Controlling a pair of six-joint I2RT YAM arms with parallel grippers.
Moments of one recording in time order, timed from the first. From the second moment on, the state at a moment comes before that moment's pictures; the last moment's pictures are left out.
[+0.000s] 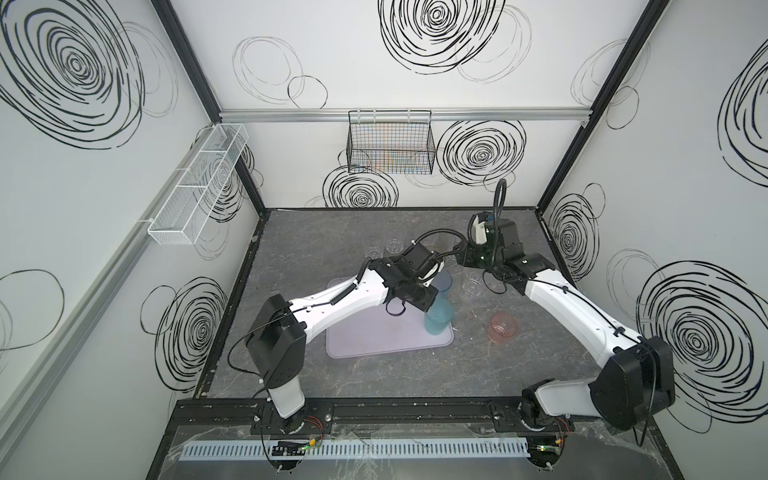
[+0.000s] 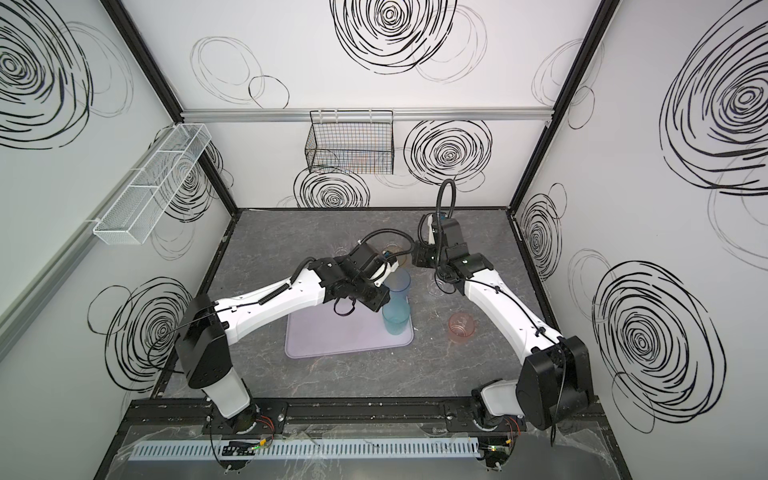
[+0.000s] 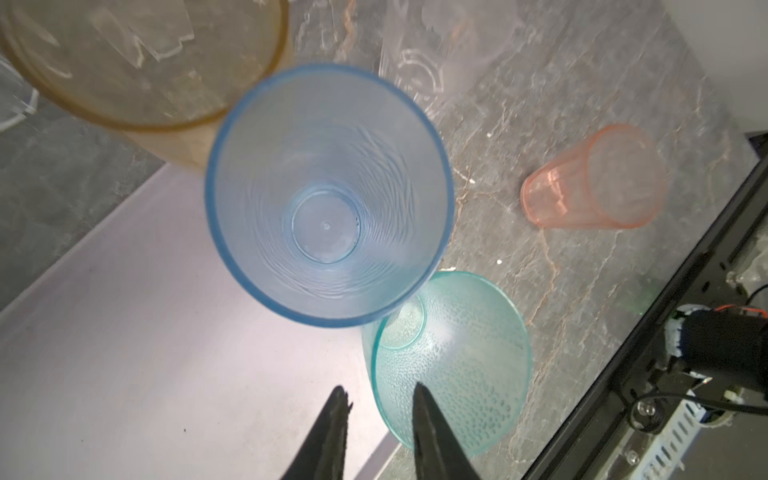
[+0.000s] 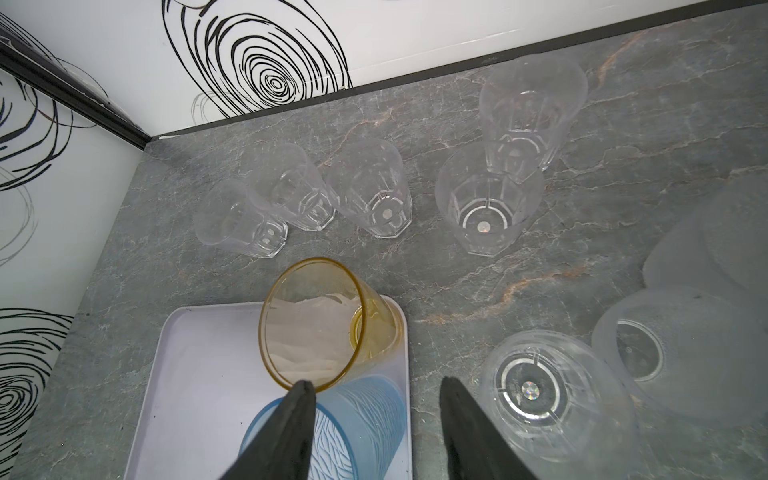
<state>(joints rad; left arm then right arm) -0.85 1.73 1.44 -0.70 0.12 -0.25 0.36 1.36 1.12 -0.43 -0.06 0.43</state>
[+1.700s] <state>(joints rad) -0.48 0.86 0.58 -0.11 -0.31 -0.46 0.15 1.93 1.53 -0.61 0.05 0.44</state>
